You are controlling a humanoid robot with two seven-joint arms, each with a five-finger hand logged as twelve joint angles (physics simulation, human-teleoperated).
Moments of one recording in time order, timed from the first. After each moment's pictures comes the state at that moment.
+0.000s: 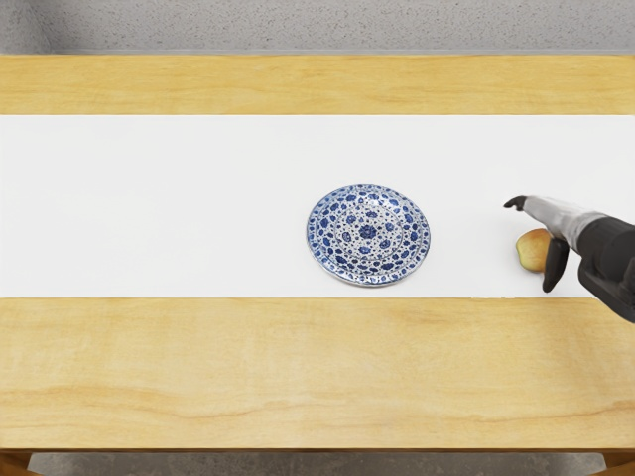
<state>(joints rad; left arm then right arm) 0.00 0.00 0.33 -0.14 0.11 -0.06 0.06 0.97 -0.85 0.10 1.56 -1.21 -0.13 -0.61</state>
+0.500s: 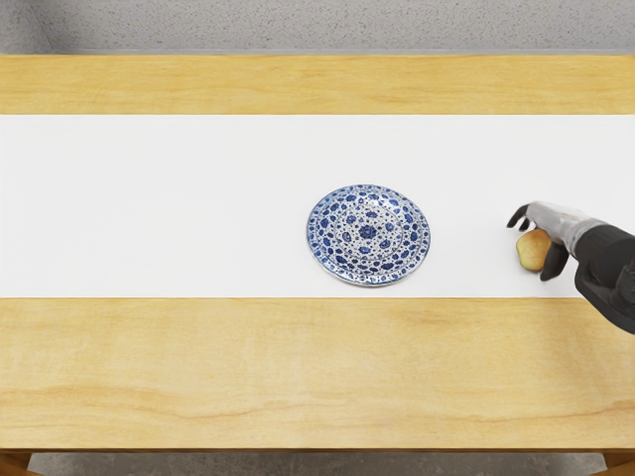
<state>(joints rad) 0.00 0.00 0.33 -0.14 0.11 -0.06 0.06 0.94 -0.81 0.10 1.50 -1.25 -0.15 -0.61</state>
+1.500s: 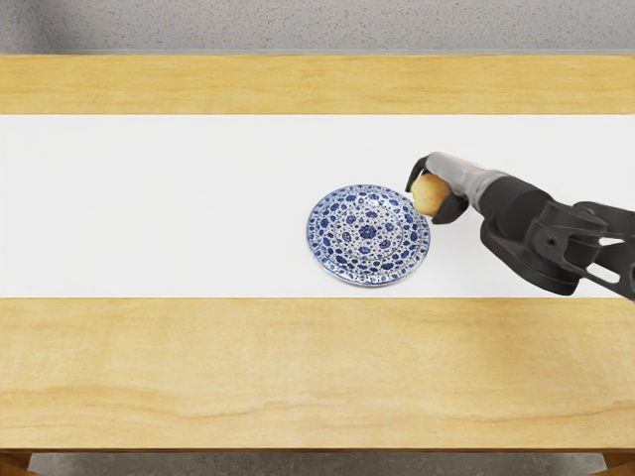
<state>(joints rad) 0.00 0.00 0.33 -0.14 0.11 -0.06 0.06 1.07 -0.57 0.18 1.49 -1.18 -0.16 -0.61</state>
